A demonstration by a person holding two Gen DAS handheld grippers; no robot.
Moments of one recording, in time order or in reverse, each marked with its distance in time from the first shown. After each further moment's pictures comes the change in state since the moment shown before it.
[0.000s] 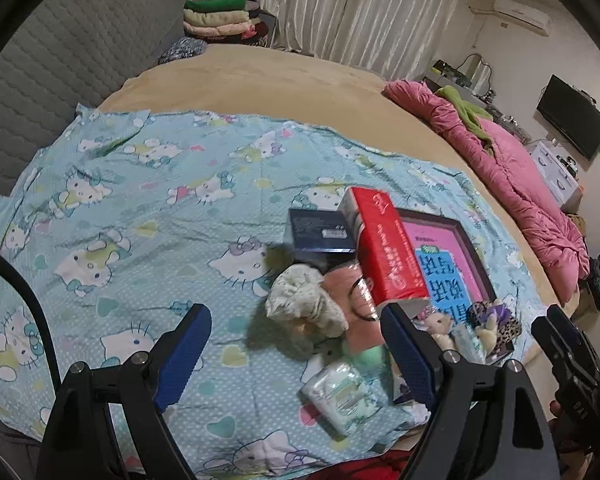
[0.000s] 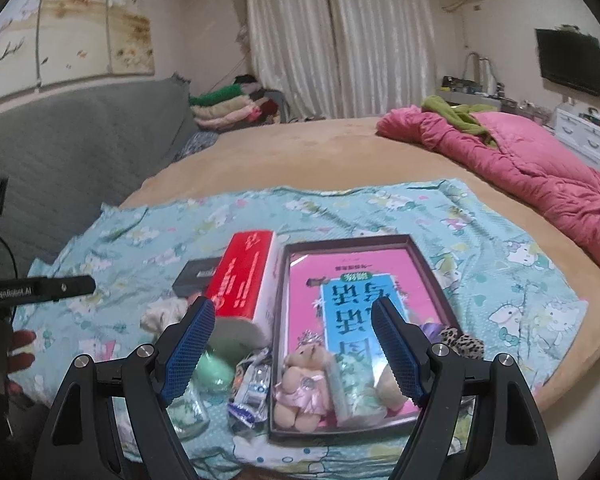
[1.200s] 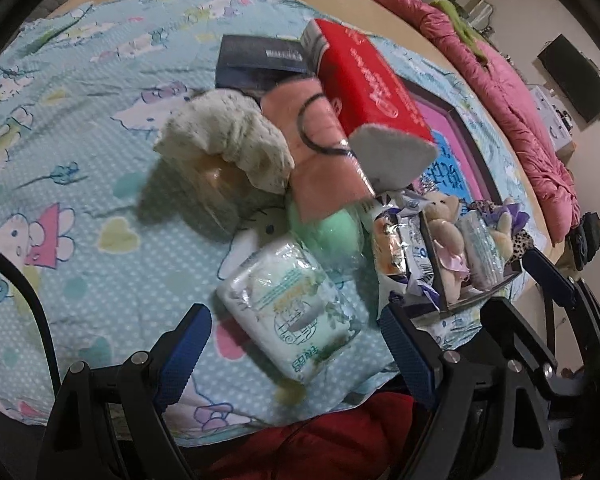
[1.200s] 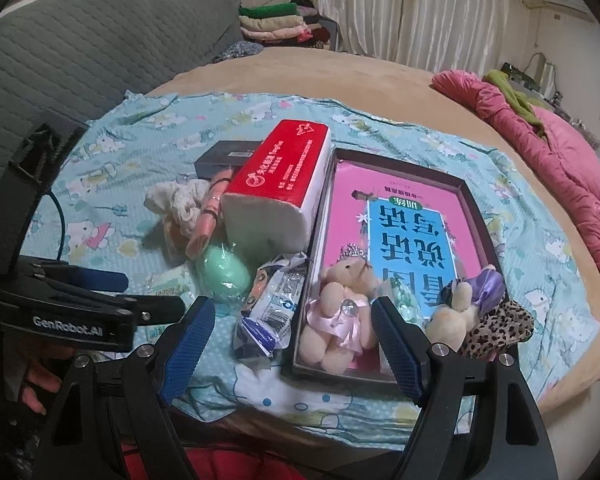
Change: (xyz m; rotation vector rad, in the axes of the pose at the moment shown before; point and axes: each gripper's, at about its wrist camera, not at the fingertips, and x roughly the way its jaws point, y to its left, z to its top) left arm 0.105 -0.044 -0.076 -0.009 0.358 -0.113; right arm 0.055 0.035 -0.051 -0.207 0.260 0.038
